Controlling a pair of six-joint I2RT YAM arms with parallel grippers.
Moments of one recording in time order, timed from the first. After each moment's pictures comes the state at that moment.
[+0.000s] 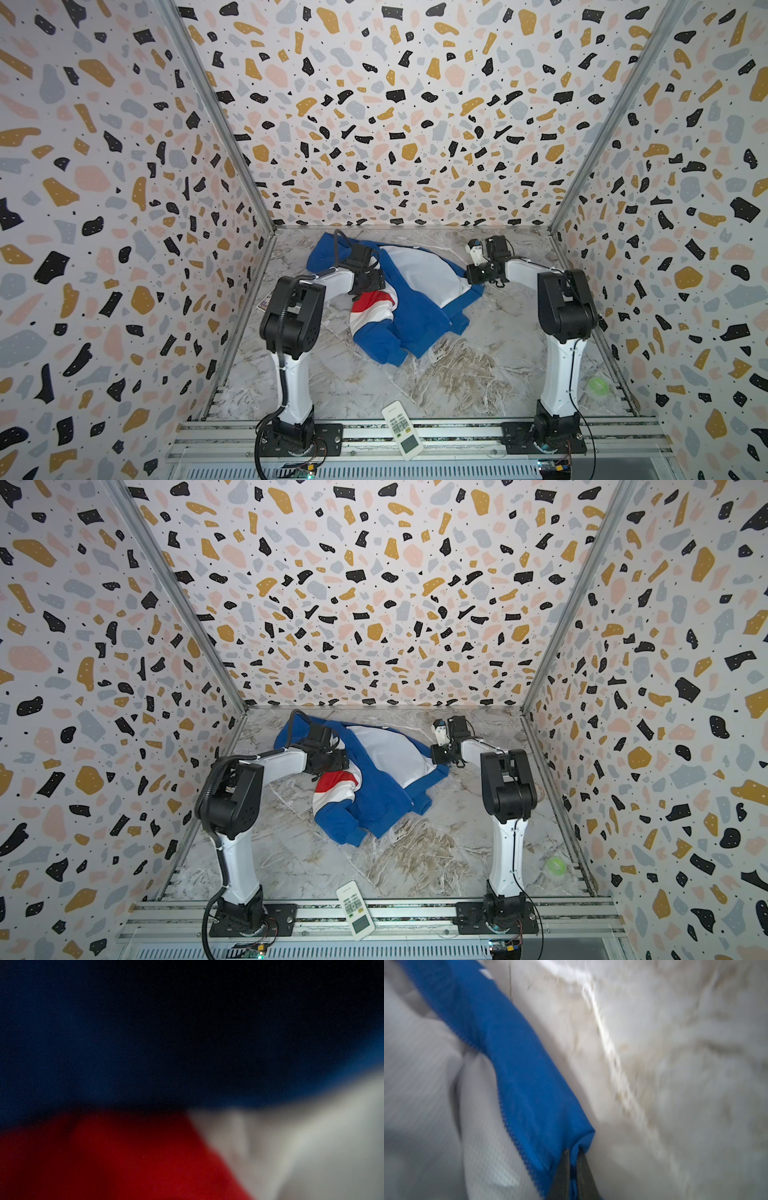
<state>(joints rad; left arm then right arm) -0.31 2.09 1.40 -0.27 0.08 -0.40 0.16 2.00 1.25 -0.24 -0.35 -0.04</state>
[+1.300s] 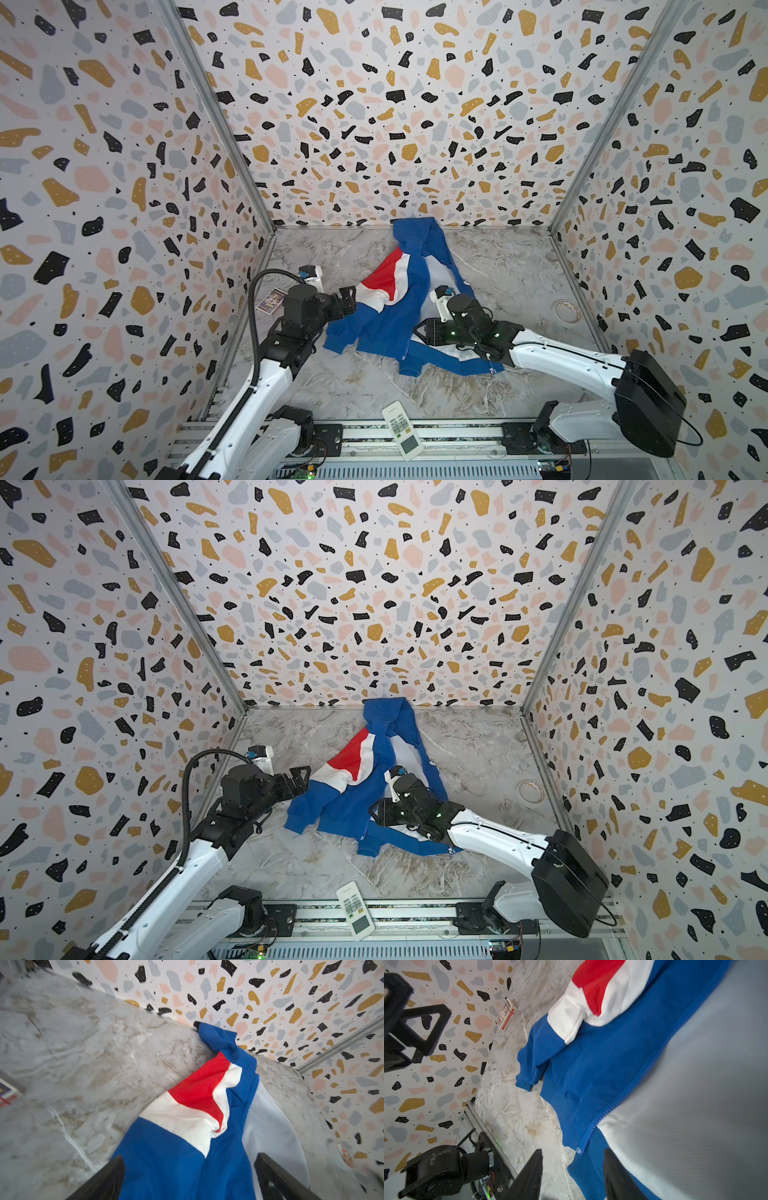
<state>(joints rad) -0.23 0.83 0.59 -0.23 0.11 -0.48 0.89 1.37 0.76 -0.05 -0.19 0.74</state>
